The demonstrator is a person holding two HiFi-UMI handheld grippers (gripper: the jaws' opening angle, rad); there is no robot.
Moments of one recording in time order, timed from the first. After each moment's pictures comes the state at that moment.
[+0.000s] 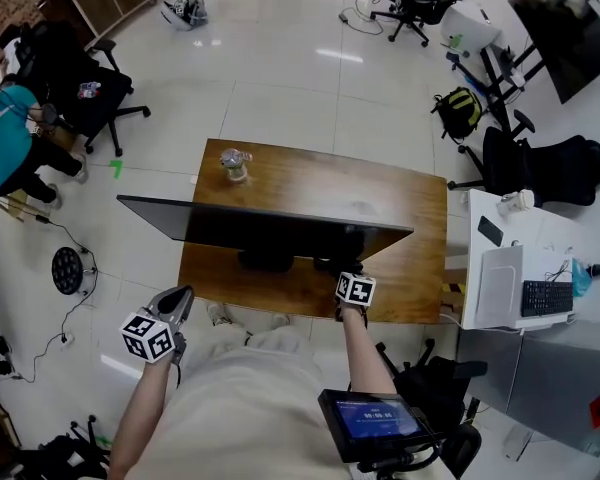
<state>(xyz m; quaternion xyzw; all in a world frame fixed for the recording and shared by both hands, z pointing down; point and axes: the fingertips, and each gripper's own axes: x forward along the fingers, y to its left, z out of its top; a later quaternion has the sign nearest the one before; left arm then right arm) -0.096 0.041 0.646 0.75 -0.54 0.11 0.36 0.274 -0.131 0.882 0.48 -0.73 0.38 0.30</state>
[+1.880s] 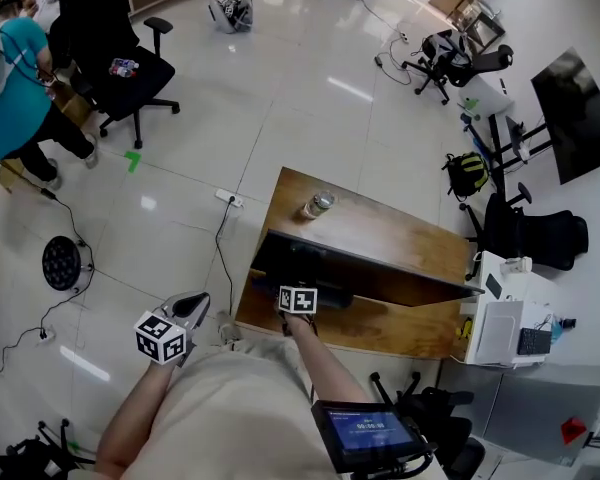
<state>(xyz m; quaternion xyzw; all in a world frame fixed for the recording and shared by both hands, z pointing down) -0.321 0.059 0.667 0.79 -0.51 0.06 0.35 -0.153 -0.061 0.884 0.34 -0.78 0.39 0.37</state>
